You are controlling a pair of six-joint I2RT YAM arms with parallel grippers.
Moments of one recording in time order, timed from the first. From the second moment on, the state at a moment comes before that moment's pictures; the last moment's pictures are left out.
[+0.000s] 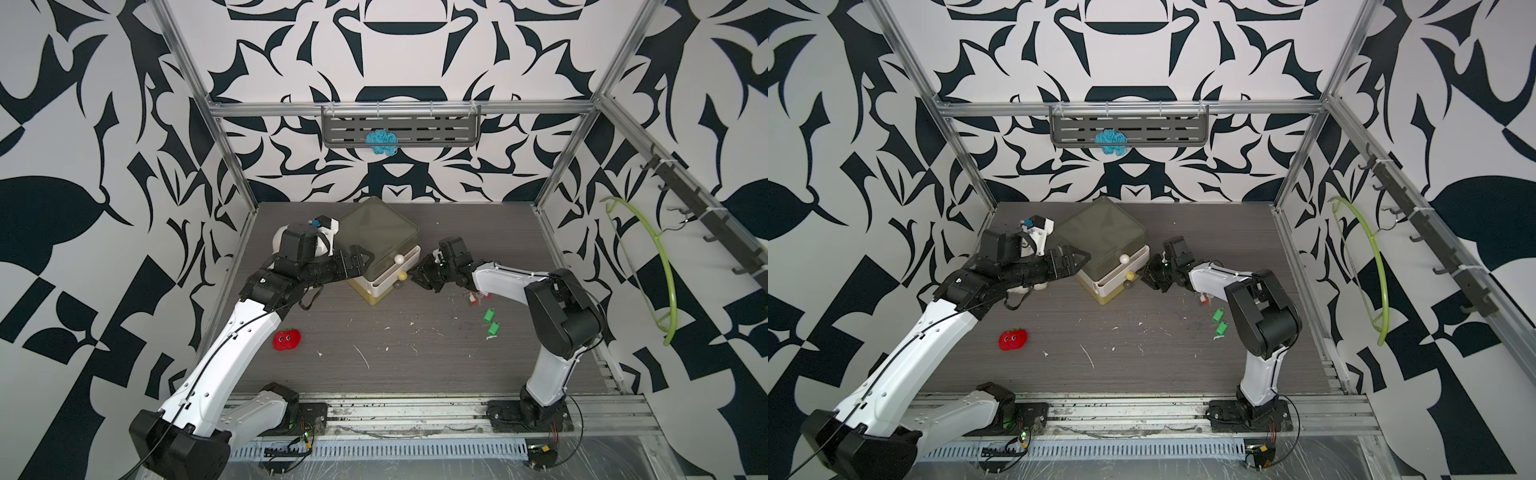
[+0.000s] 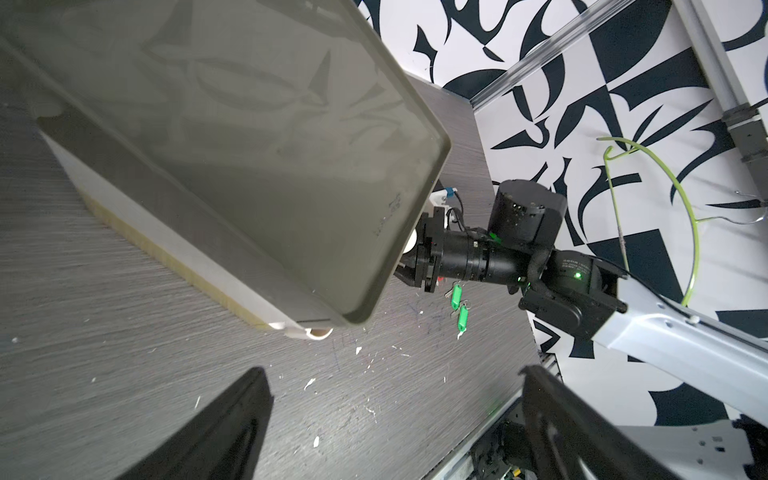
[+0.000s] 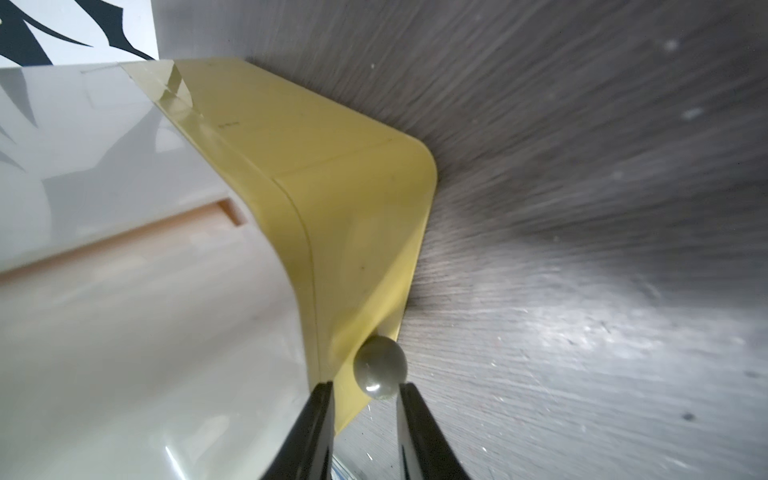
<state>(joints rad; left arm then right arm) -0.42 1.07 1.11 -0.63 0.37 -0.58 0.47 1.83 1.07 -0.03 -0.49 1.27</state>
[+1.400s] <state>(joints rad) -0.42 0.96 0.95 -0.65 0.35 -0.63 0.47 1.85 1.16 -0.10 -0.48 1.34</state>
